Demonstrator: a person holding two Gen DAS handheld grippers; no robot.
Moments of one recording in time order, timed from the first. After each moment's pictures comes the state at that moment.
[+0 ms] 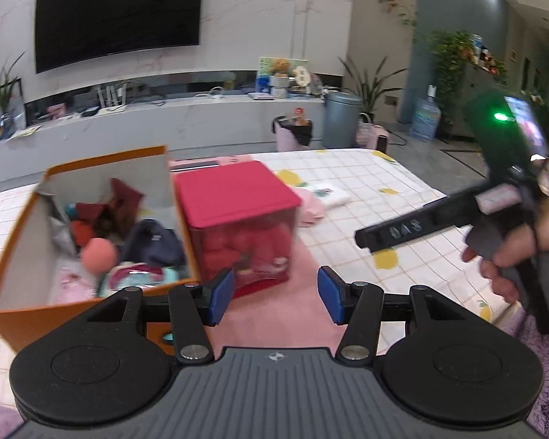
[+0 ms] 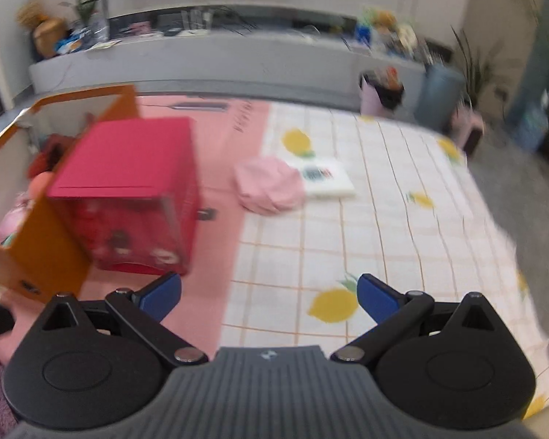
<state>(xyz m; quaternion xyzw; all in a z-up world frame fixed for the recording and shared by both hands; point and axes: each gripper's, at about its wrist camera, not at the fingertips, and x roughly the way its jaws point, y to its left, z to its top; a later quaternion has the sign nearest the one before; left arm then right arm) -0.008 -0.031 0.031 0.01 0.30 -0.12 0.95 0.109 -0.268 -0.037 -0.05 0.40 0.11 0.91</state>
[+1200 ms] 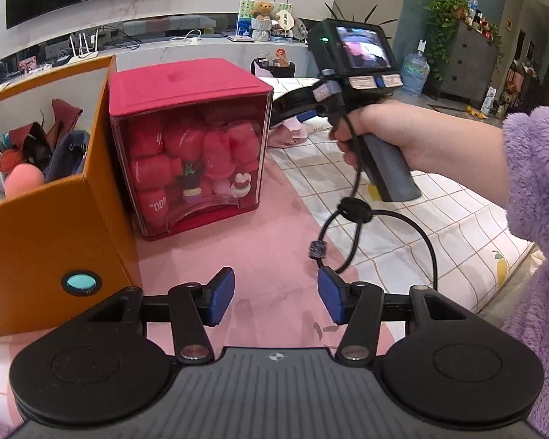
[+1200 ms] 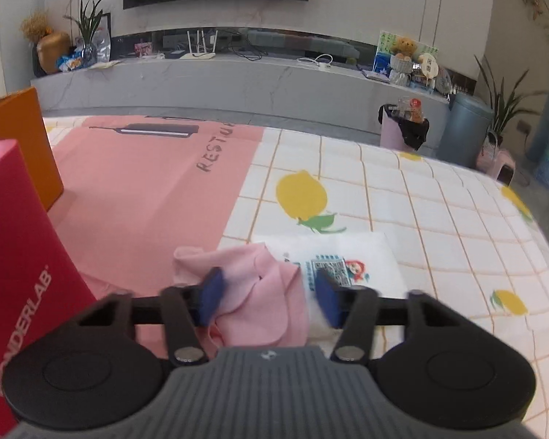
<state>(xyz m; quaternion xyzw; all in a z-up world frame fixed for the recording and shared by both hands) 0.017 -0.064 -0.053 0.00 0.38 -0.15 0.91 0.286 -0.244 -0.132 -0.06 0.34 0.14 0.93</state>
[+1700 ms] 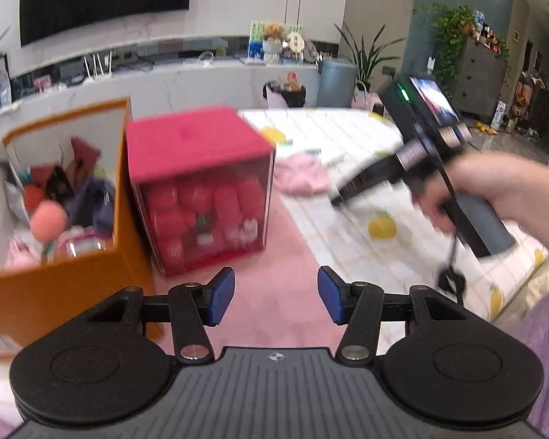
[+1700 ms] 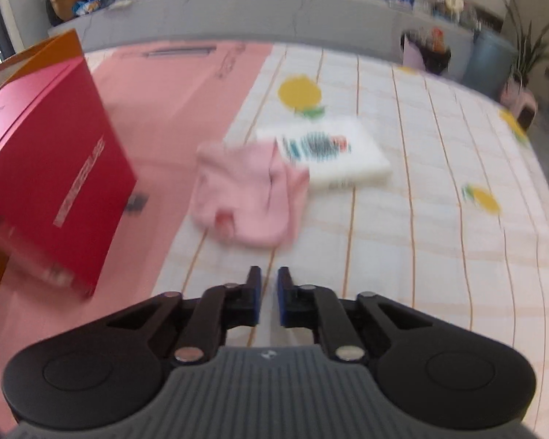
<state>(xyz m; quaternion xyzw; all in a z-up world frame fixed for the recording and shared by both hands) 0.012 -0.070 -0.022 0.00 0.35 -0.13 0.93 0.225 -0.293 -0.113 -0.07 0.47 0.18 0.86</state>
